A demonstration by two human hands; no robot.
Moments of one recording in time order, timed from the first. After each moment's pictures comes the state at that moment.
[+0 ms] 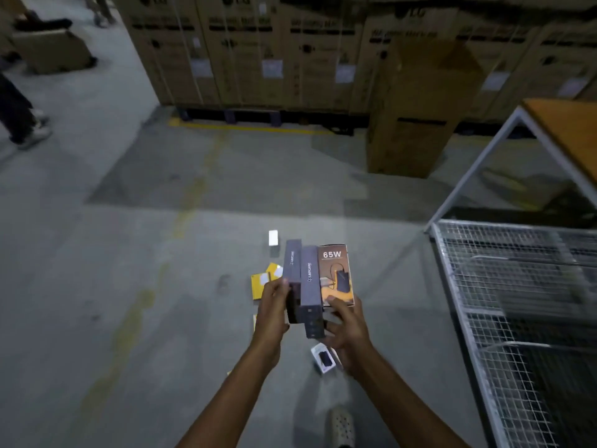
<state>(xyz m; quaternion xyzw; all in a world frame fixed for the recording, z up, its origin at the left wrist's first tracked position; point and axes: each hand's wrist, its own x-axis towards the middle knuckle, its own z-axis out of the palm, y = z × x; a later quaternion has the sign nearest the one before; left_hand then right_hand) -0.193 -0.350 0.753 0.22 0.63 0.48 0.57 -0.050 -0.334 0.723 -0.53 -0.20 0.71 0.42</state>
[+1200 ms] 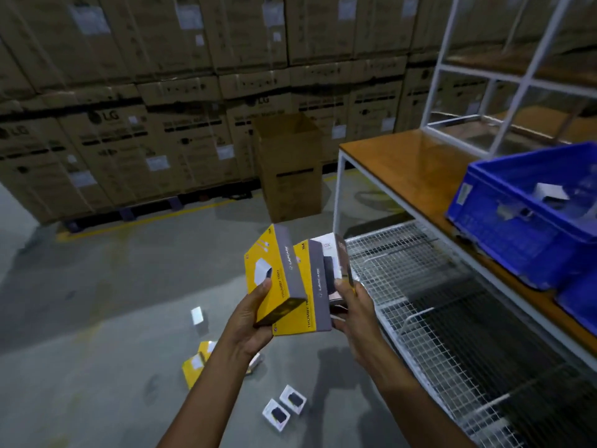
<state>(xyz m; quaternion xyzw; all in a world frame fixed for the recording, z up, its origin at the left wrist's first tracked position) -0.006 -0.345 0.879 0.23 0.32 0.42 0.81 0.177 -0.401 0.869 -0.51 -0.26 0.53 0.62</state>
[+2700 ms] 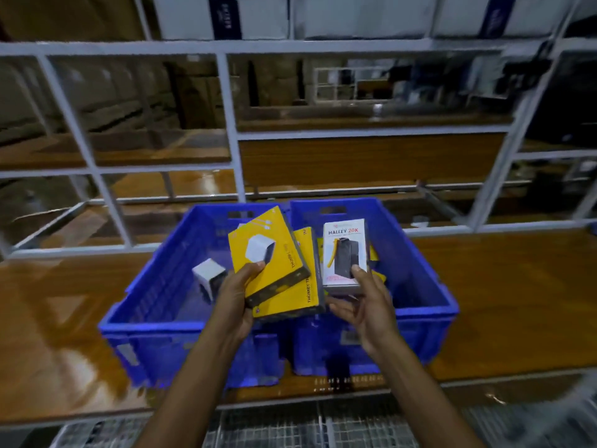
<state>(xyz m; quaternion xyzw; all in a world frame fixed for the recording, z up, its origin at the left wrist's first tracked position) 0.617 -0.291 0.987 0.50 0.08 -0.02 0.86 0.601 -0.503 0.970 -0.51 0.08 0.00 0.86</state>
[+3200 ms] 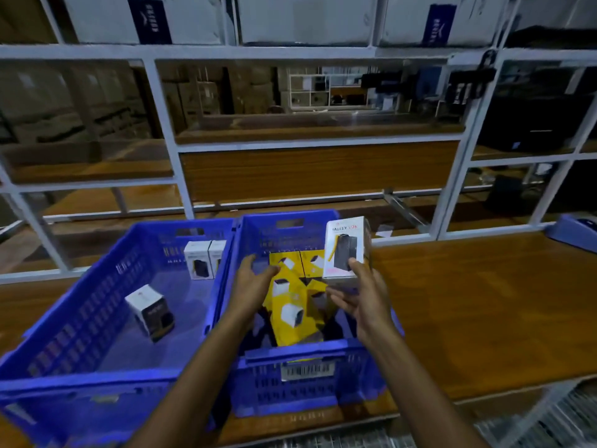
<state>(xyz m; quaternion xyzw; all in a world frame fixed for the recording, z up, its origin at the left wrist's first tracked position) 0.724 -0.415 0.973 0.75 0.06 0.05 0.65 0.676 -0.613 0.976 -0.51 0.12 -0.07 0.85</state>
